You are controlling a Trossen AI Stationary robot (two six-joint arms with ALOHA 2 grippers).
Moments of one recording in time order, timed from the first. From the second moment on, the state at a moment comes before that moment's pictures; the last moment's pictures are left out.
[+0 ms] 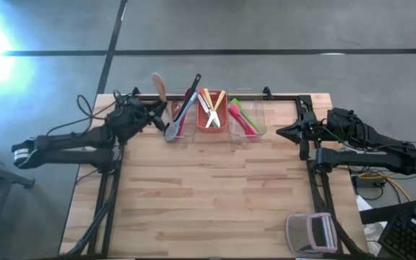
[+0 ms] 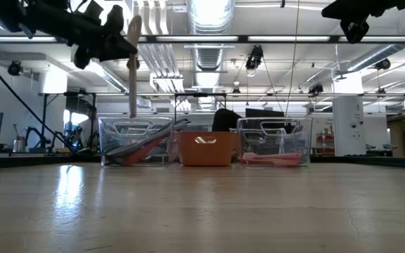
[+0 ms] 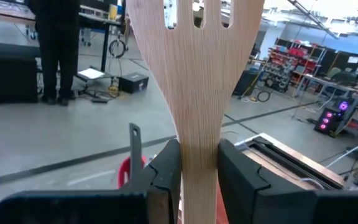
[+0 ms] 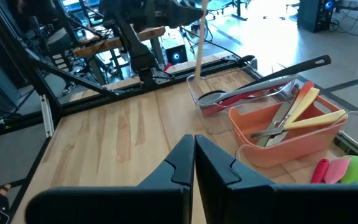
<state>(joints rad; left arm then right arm) 0.30 0.75 0.49 0.29 -0.52 -0.27 -0.22 0.47 0.70 -0.47 -0.10 0.23</state>
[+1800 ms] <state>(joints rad) 0.57 1.35 0.98 -0.32 -0.25 -0.35 -0.22 0.47 0.70 -0.47 -0.10 0.23</state>
